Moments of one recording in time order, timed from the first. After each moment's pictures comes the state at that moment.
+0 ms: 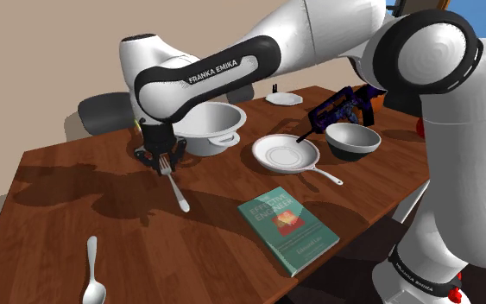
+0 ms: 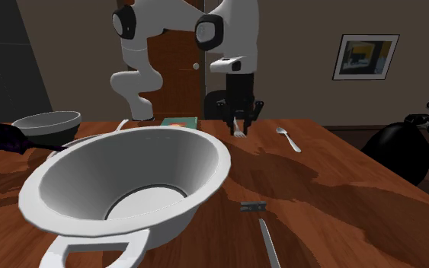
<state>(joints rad) 0.25 0.44 0.35 -1.52 -0.20 1.99 0.83</state>
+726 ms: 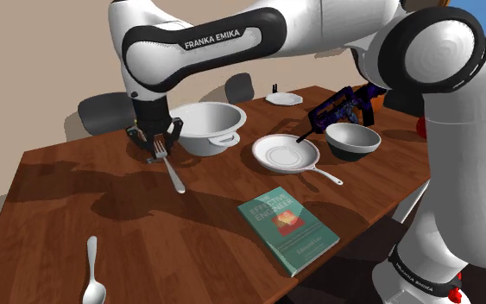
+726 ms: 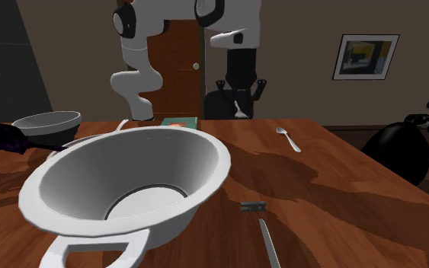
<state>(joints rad) 0.26 0.43 0.36 -1.39 -0.18 1.85 0.82</state>
